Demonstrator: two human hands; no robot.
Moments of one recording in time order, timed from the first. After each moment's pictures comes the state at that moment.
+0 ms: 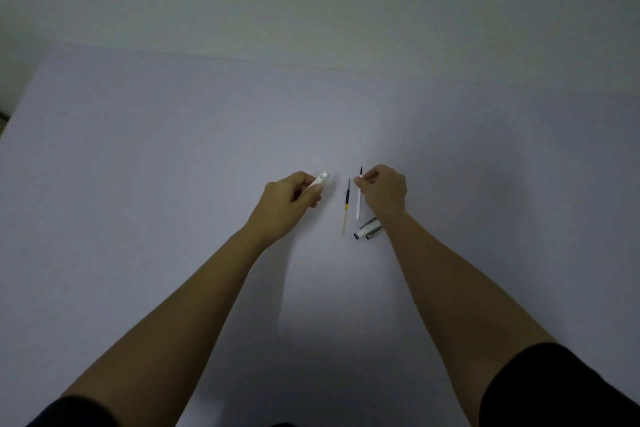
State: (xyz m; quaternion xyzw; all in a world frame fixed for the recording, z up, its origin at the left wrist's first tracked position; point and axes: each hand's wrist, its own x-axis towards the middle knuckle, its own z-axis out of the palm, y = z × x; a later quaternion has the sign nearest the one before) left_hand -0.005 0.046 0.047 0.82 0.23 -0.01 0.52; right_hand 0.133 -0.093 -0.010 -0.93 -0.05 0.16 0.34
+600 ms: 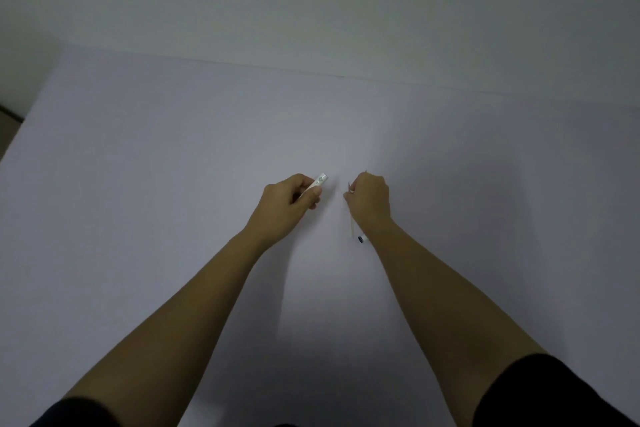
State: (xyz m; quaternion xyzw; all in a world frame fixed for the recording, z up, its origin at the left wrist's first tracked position) left_hand -0.014 0.053 0.052 0.82 0.25 0.00 0.52; right_hand 0.110 -0.064 -0.002 -0.96 -0.15 0.17 0.18
